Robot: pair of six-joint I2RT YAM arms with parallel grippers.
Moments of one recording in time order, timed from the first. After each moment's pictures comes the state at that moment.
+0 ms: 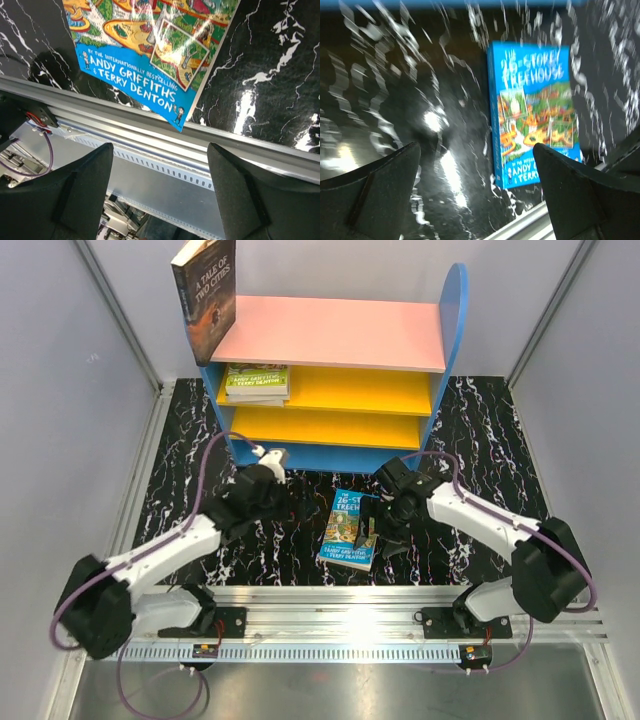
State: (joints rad) left arm -0.65 1.12 0.69 -0.20 0.02 -0.54; right arm 0.65 1.40 0.94 -0.82 -0.33 0.78
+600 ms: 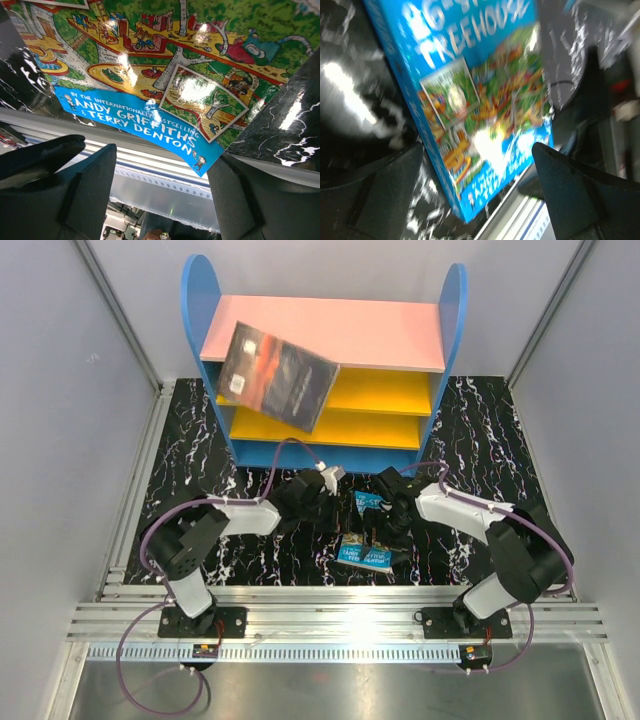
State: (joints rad) left arm -0.80 1.72 0.78 0.25 0.42 -0.73; right arm 0.64 1.53 0.86 -0.75 -0.30 0.75
